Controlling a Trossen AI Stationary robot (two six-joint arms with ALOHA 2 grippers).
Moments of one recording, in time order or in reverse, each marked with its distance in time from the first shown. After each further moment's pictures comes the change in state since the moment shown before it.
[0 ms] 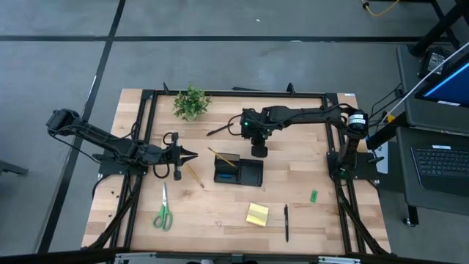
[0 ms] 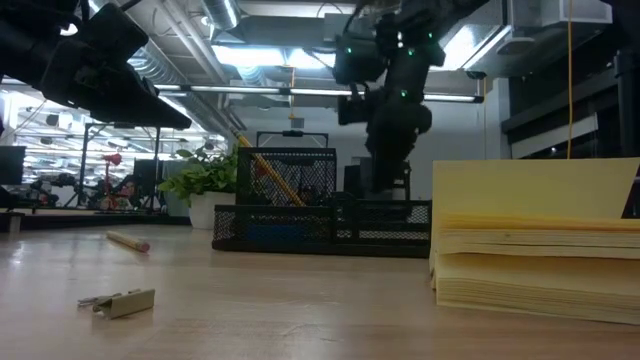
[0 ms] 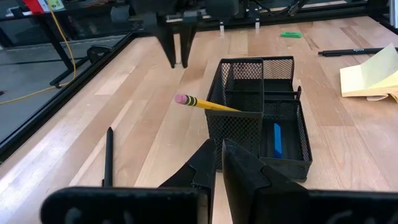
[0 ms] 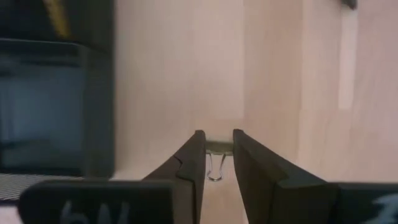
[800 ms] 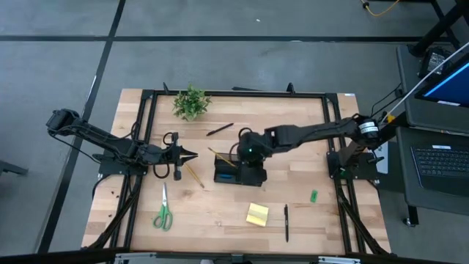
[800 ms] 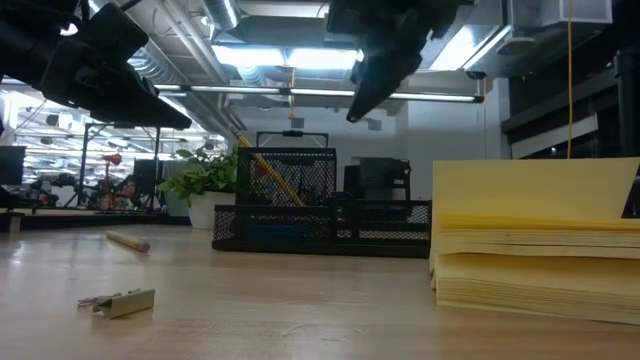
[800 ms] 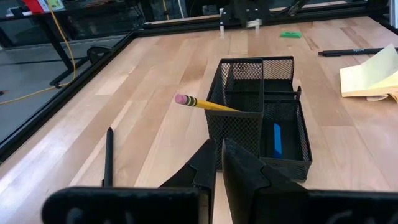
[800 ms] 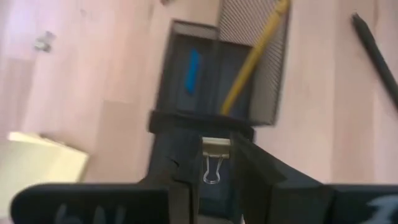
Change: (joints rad) left arm 0.000 0.000 0.000 0.000 0.000 0.000; right arm 0.289 -0.108 0.057 0.067 -0.002 0.171
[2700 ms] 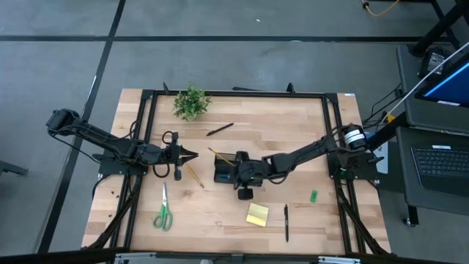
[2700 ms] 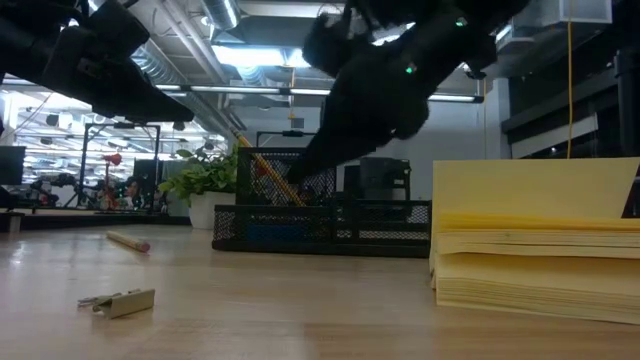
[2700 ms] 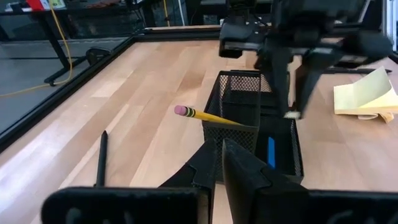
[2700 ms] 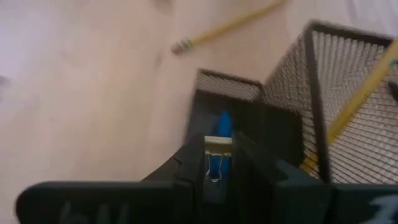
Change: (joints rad) left arm -0.001 0.000 0.000 0.037 0.004 -0.054; right arm 0.147 0.158 -0.294 0.754 0.236 0.015
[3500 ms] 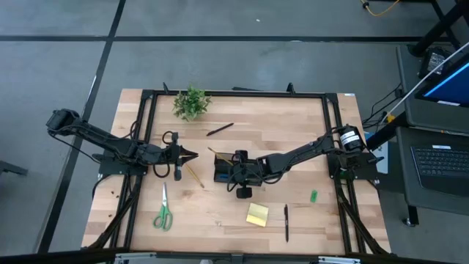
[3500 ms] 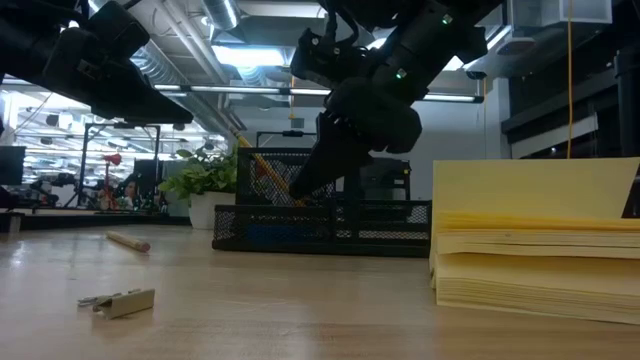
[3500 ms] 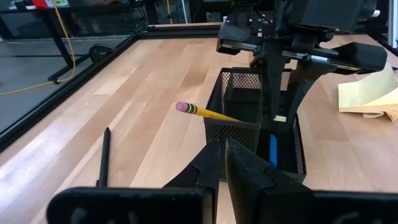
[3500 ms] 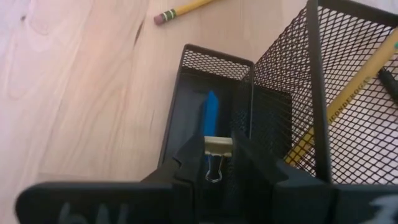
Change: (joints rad) left arm 0.000 0.000 0.000 -0.011 0.000 -0.007; right arm 0.000 0.044 0.091 -0.163 0.056 -0.022
